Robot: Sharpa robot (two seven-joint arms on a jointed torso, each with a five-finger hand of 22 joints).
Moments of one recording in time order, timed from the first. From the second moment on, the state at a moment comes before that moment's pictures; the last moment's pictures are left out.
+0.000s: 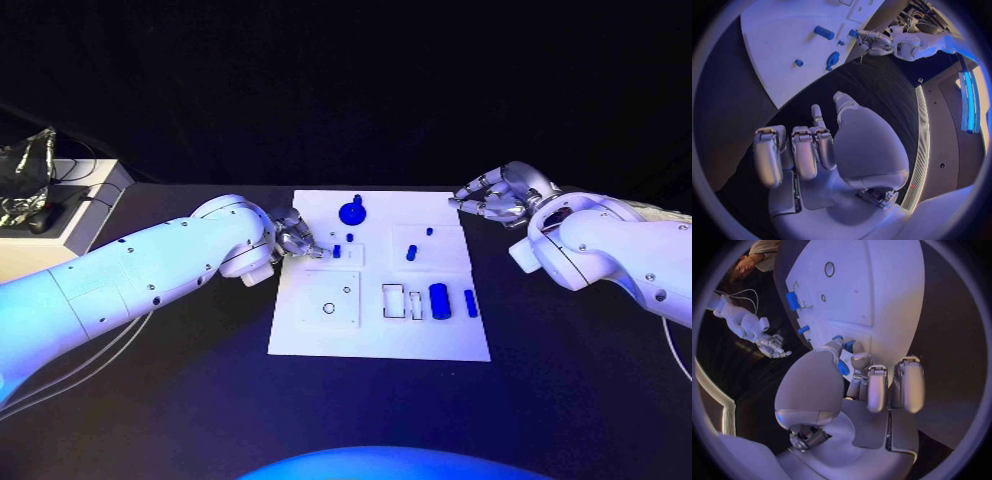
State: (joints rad) left arm 1.08 -0.71 0.19 1.33 -1.11 0.04 -0.53; left_hand 1.25 -0.14 0.23 0.29 0.27 0.86 0.07 0.64 0.76 1.24 0.00 1.18 0.86 1.47 -0.06 1.54 1.31 0.06 1.44 0.05 1.45 1.31; right arm 1.30 -0.84 -0.09 1.46 -0.87 -0.49 -0.16; right_hand 1.33 -0.13 0.11 0.29 0.34 0.92 0.16 0.19 0.31 1.47 0.08 1.56 1.31 1.47 0.01 1.56 1.31 0.02 1.47 0.11 1.53 1.31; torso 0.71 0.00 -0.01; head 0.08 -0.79
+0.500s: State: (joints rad) left arm 1.08 -0.70 0.19 1.31 -1.11 0.05 -0.53; left_hand 1.28 -0.13 0.30 0.29 0.27 0.86 0.07 0.64 0.77 1.24 0.00 1.18 0.86 1.47 -0.06 1.54 1.31 0.06 1.44 0.05 1.45 1.31; right arm 1.30 -0.84 -0.09 1.46 -0.87 -0.49 -0.16; right_hand 1.33 -0.13 0.11 0.29 0.34 0.92 0.16 0.19 0.31 1.47 0.08 1.56 1.31 1.47 0.01 1.56 1.31 0.02 1.47 0.11 1.53 1.31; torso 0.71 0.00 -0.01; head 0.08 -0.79
